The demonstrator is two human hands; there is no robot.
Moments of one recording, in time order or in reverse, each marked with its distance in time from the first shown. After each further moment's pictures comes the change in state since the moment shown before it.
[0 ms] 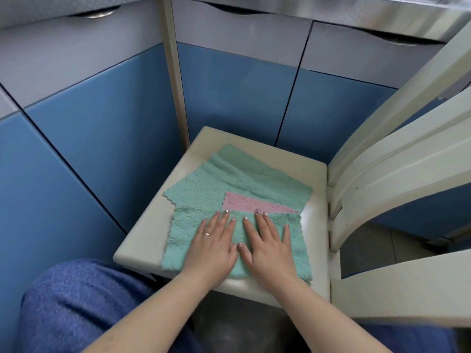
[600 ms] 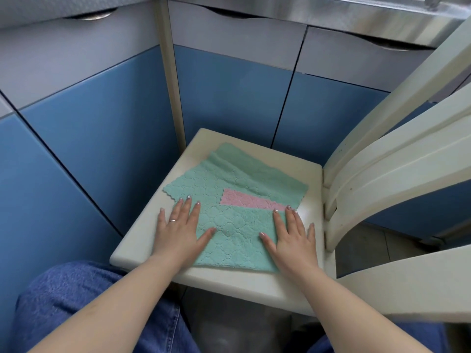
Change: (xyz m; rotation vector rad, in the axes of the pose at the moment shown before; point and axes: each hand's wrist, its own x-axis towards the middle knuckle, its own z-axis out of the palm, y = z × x) left_hand 0.014 -0.059 -0.002 0.007 -0.035 -0.198; right_hand 0.008 0.051 -0.010 0.016 -0.041 0.199
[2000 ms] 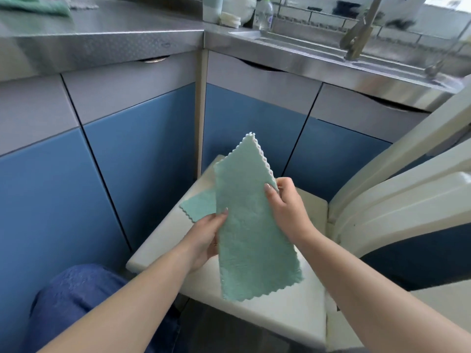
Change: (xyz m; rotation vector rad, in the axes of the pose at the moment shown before) left_hand -0.014 0.029 -0.083 -1.856 -0.293 -0.286; right_hand 0.023 -0.077 -0.137 0.932 0.213 -0.225
